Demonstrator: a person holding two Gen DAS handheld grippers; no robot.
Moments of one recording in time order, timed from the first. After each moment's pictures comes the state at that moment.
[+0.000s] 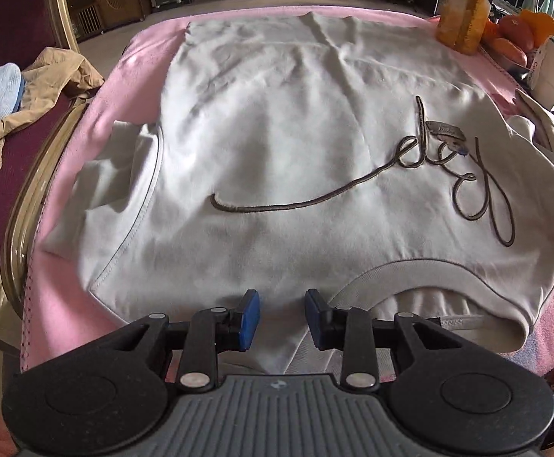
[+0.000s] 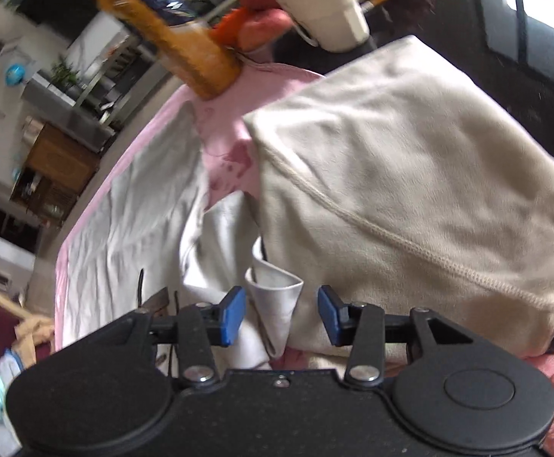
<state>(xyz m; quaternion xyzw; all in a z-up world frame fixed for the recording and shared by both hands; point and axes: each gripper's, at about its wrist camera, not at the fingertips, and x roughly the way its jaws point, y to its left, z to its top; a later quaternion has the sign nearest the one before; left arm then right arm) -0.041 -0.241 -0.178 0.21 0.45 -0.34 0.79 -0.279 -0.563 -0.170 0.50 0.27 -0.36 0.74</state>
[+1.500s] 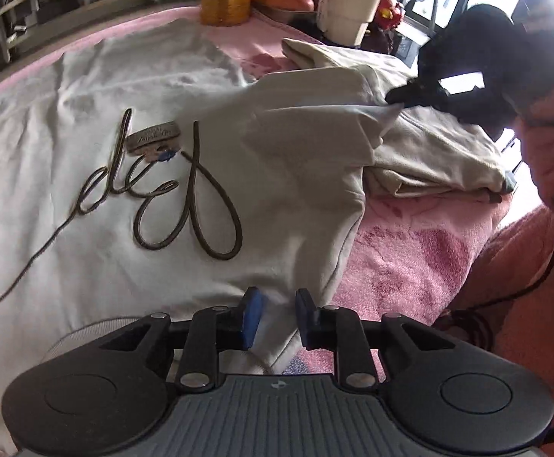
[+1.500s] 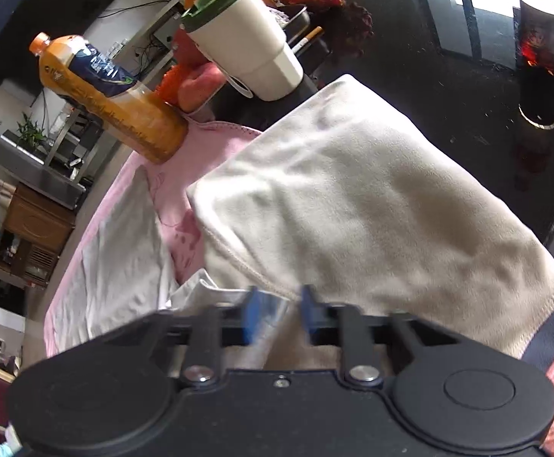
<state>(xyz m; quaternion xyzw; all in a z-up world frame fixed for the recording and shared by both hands) -0.152 -0.356 -0.189 0.27 0.41 -0.56 0.67 -0.301 -0.596 -0.164 0.50 0.23 -0.41 0.73</state>
